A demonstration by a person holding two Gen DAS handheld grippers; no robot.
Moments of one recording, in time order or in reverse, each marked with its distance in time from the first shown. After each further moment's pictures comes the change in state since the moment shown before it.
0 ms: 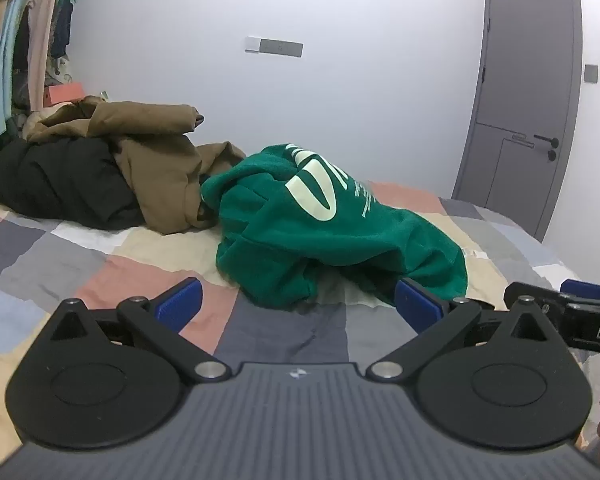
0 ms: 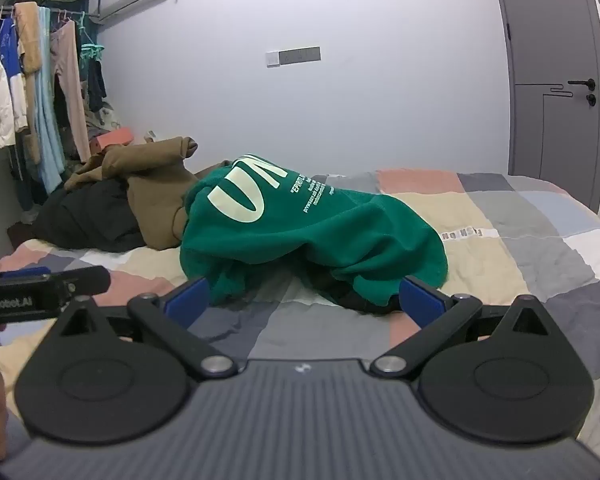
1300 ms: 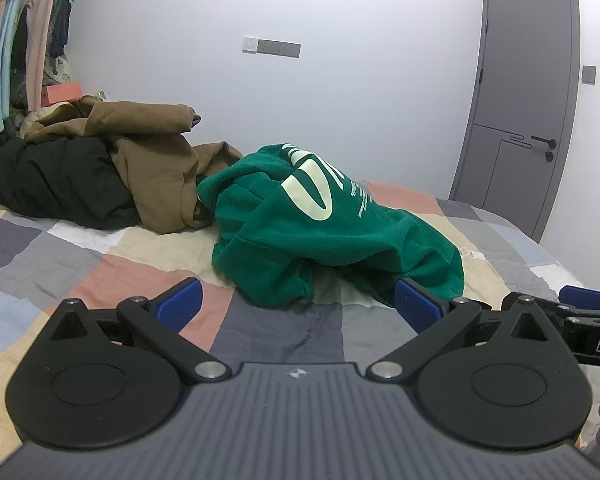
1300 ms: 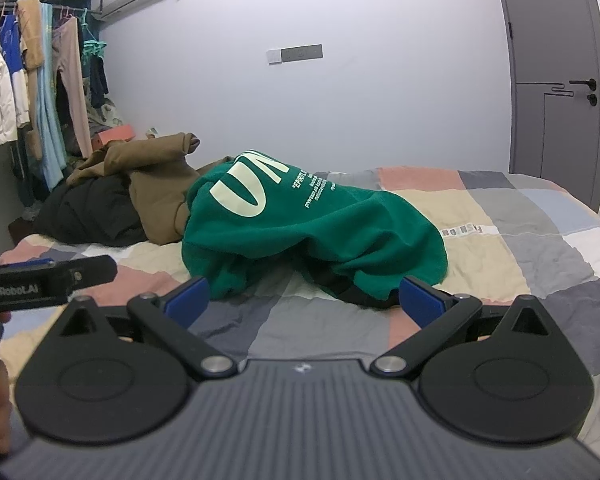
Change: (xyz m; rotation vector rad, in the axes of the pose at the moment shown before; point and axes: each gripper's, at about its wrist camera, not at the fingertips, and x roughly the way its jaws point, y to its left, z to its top) left arm 0.001 0.000 0.000 -0.007 -0.003 -0.007; right arm -0.006 0.002 -0.004 -0.021 0.002 -0.002
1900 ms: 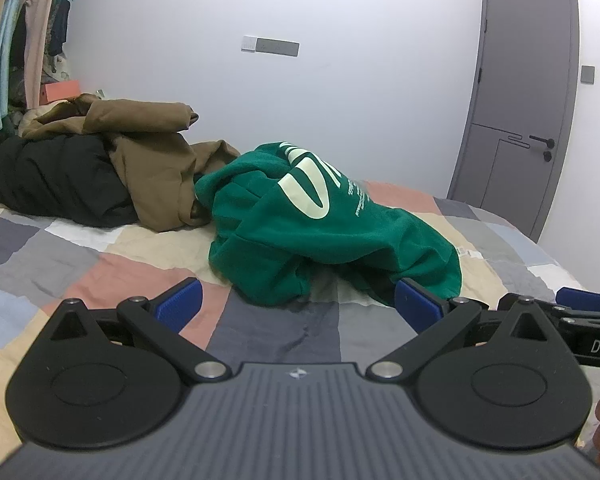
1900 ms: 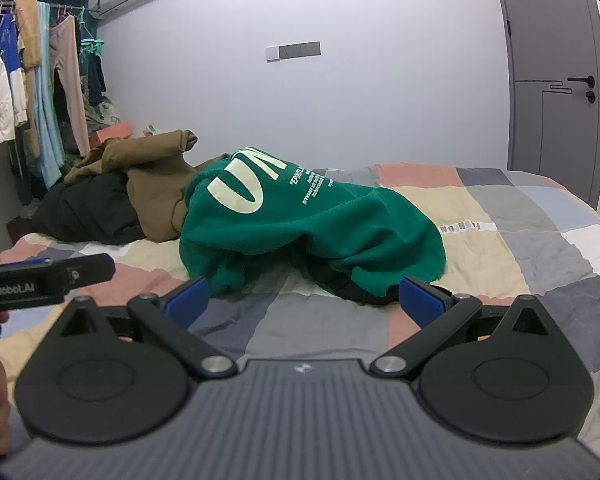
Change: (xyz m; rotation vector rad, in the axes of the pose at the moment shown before) left arm 0.001 -0.003 -0.002 -0.002 0.003 -0.006; right arm 0.003 -0.001 -0.001 0.001 0.008 -0.005
